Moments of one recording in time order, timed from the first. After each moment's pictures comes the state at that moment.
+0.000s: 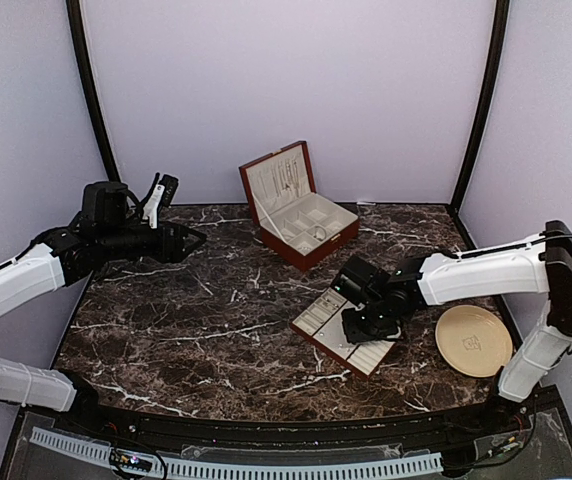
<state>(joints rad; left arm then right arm) -0.45 1.13 0.88 -0.20 0.32 -0.14 0.98 1.63 1.00 -0.64 0.21 0.76</state>
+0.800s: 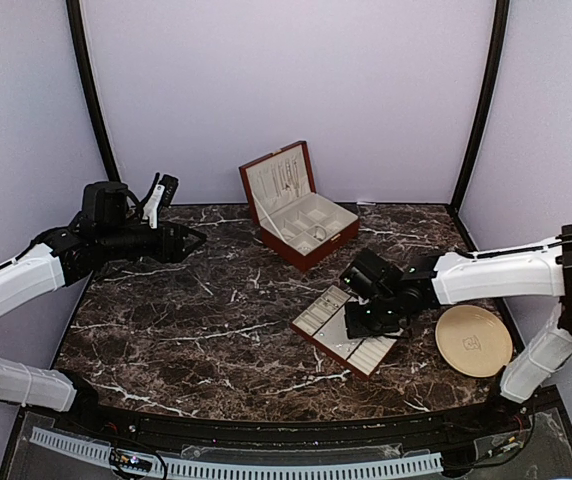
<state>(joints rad) -0.45 1.13 0.88 -0.20 0.32 -0.14 0.97 1.61 1.00 -0.63 0.20 0.78</state>
